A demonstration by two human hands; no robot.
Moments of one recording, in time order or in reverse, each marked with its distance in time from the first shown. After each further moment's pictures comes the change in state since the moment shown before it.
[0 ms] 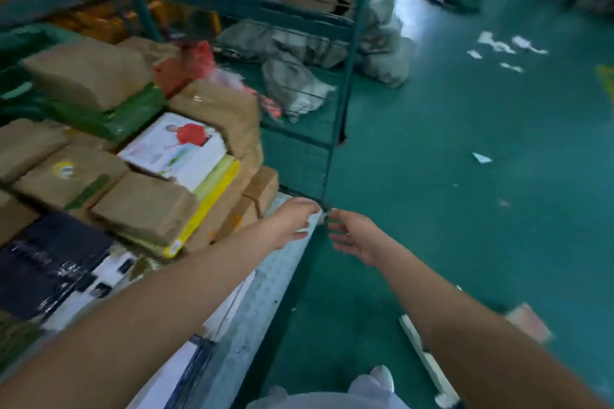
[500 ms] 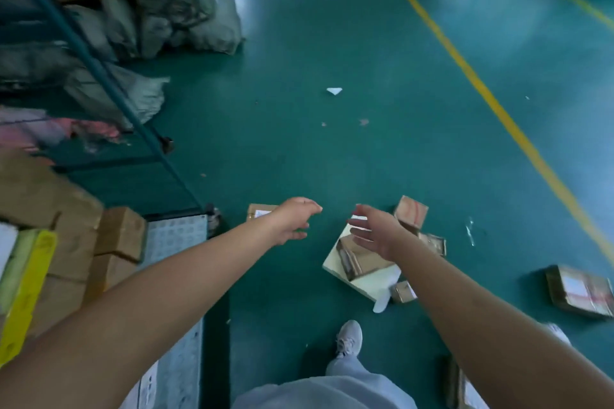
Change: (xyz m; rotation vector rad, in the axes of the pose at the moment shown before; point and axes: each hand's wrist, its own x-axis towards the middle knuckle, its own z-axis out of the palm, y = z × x) left_hand 0.022 0.029 0.356 0.501 -0.468 -0.029; right_hand -0.097 0.131 -0.342 0.516 0.499 0.110
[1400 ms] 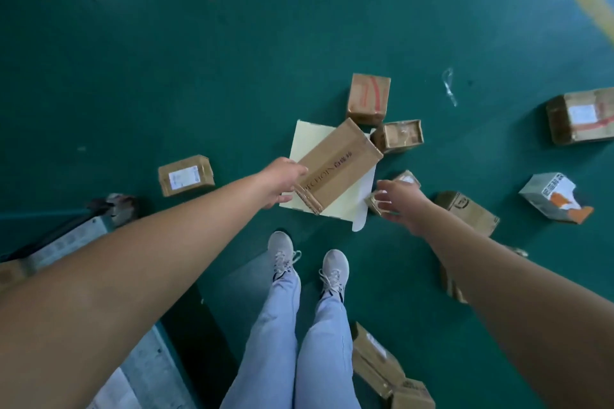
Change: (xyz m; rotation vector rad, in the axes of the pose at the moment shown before) left_hand 0.373 0.010 0.253 0.398 -0.191 -0.311; right_hand 0.308 0.133 -0.281 0.121 0.305 0.389
